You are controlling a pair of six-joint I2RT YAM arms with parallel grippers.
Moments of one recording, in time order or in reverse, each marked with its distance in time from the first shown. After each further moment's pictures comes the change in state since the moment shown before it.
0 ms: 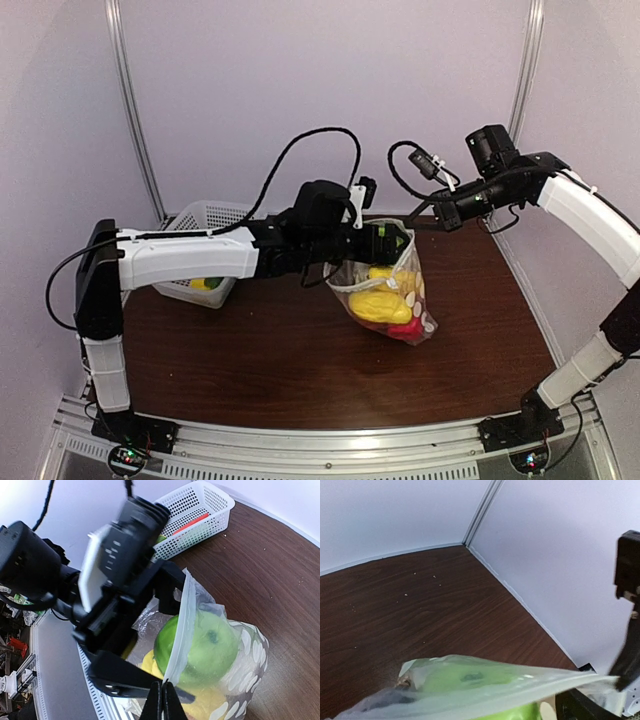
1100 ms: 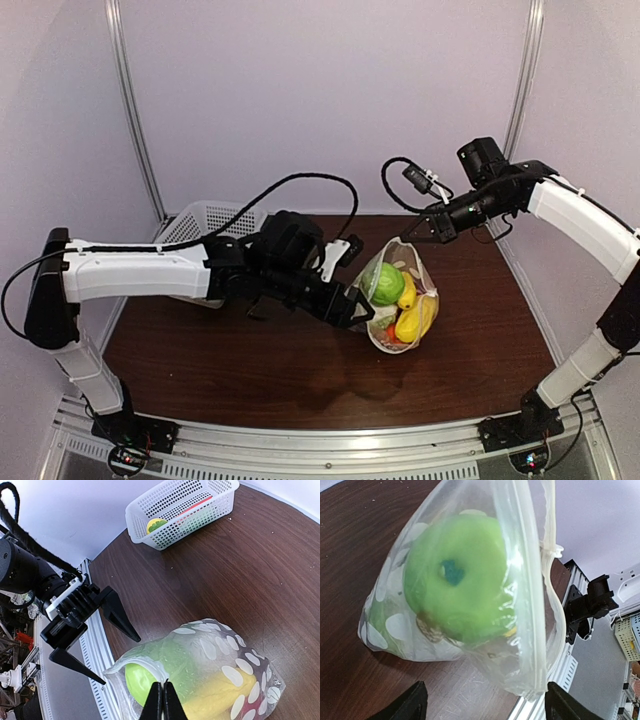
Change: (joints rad) left arm -0.037 -0.279 -0.296 -0.307 0.280 0.081; right arm -0.002 0.026 -0.063 0.005 -0.025 -0.025
